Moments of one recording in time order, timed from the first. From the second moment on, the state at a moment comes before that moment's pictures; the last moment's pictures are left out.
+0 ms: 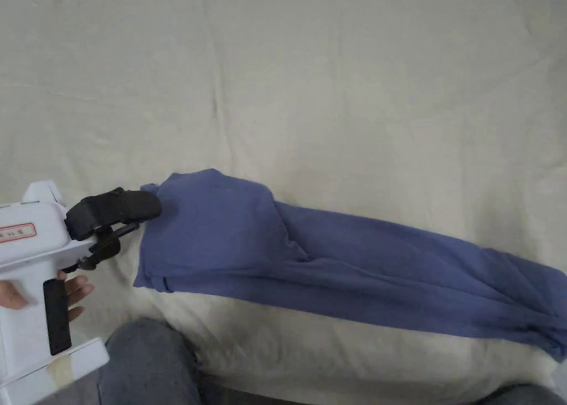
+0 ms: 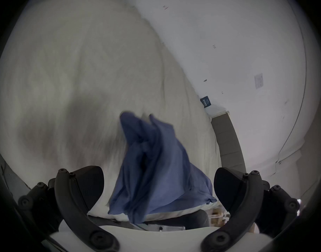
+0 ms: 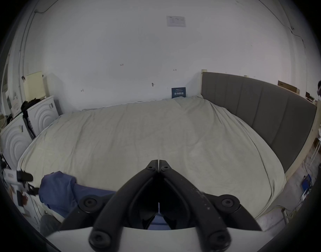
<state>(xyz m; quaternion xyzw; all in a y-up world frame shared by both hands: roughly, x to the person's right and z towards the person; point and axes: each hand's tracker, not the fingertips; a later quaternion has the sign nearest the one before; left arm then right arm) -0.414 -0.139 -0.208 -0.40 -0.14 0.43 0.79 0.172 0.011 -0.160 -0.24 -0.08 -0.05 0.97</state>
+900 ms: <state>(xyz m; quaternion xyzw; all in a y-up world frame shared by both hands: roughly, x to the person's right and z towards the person) -0.327 -0.113 -0.263 -0.50 -0.08 0.26 0.82 0.183 0.011 -0.148 -0.26 -0.08 -0.11 0.96</state>
